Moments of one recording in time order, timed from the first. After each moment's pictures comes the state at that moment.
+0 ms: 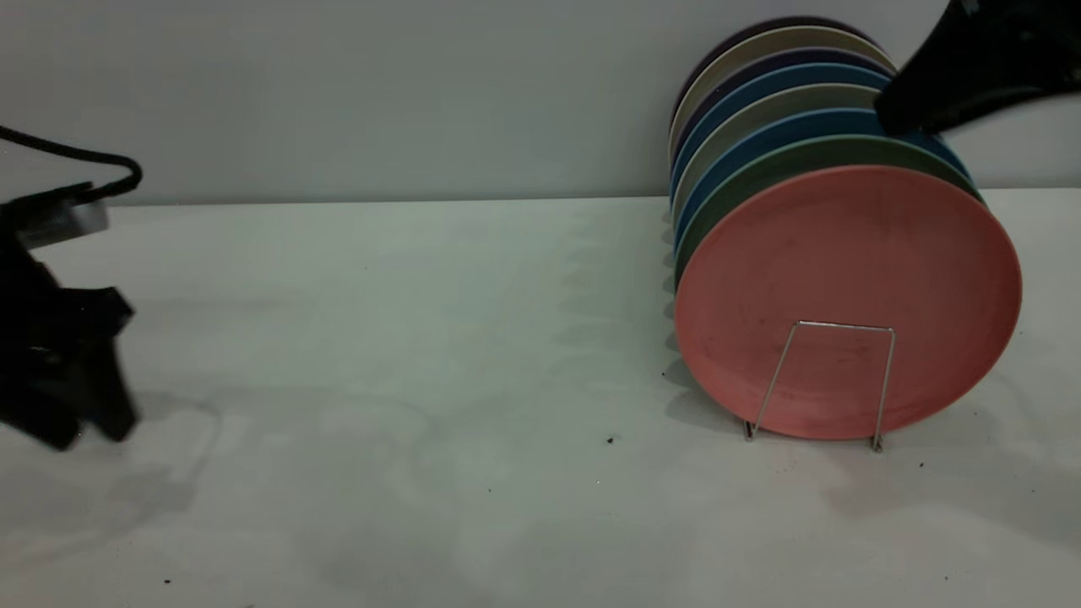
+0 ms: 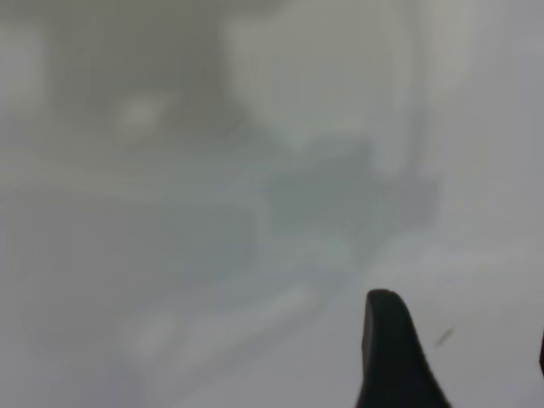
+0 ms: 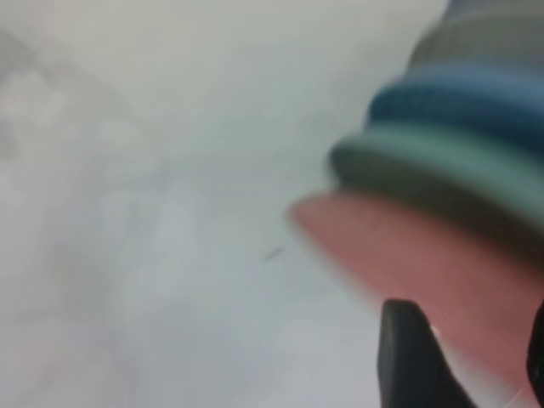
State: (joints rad) left arm 0.13 2.02 -1.04 -0.38 0.59 0.44; right arm 0.02 1.64 -1.01 0.93 0.70 -1.00
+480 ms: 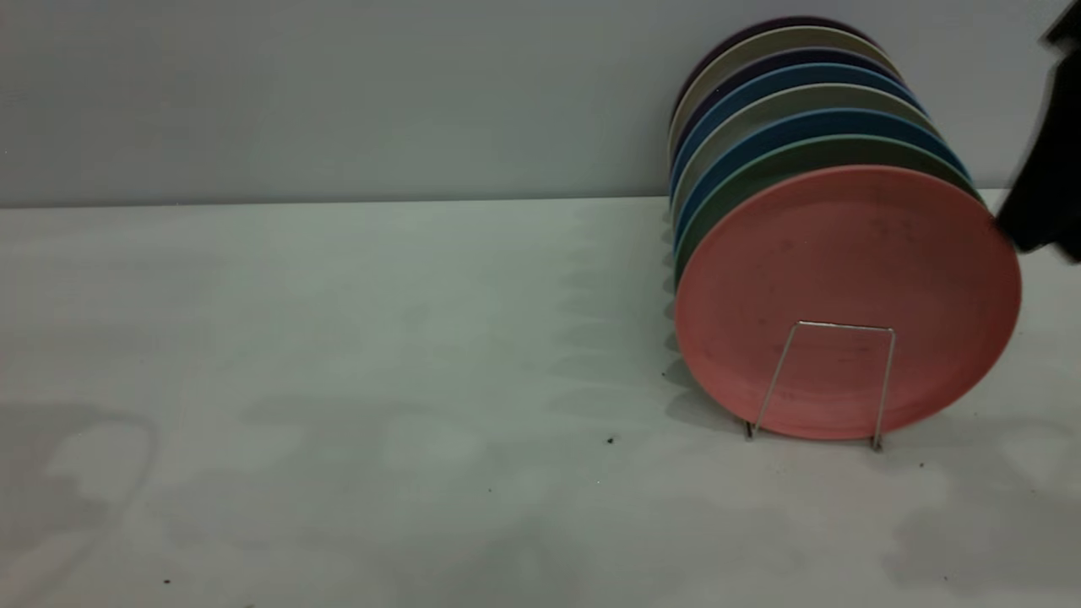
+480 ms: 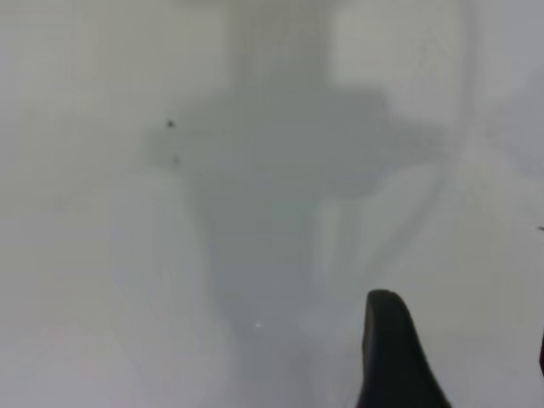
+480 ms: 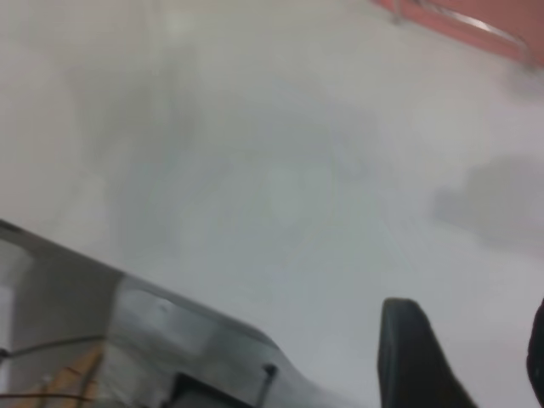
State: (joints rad) left arm 0.13 1.64 -1.05 0.00 0.81 0.12; right arm 0.02 1.53 -1.01 0.49 0.98 -0.45
